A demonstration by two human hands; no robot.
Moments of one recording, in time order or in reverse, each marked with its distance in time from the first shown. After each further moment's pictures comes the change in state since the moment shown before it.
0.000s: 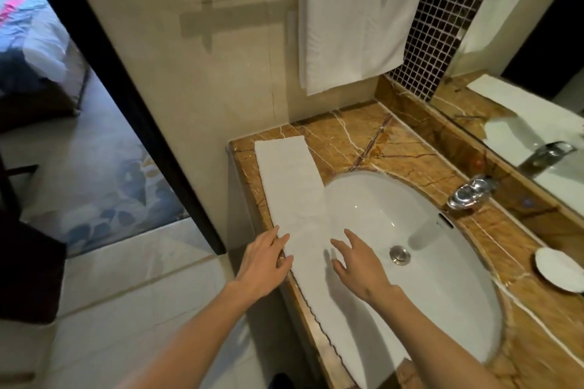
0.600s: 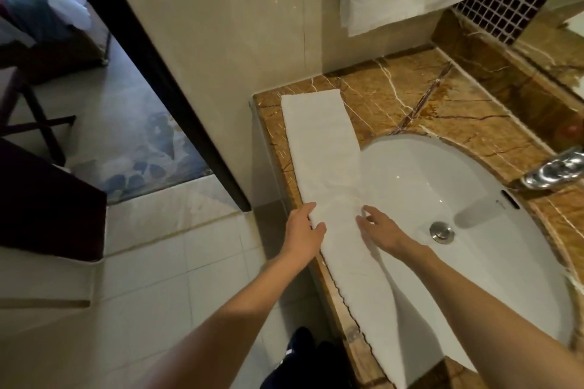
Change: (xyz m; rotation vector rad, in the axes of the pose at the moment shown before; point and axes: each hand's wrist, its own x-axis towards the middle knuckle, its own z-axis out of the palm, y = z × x) left_hand 0.022 0.029 0.021 -0.807 -0.002 -0.533; right_hand 0.077 0.029 0.055 0.619 -0.355 0.307
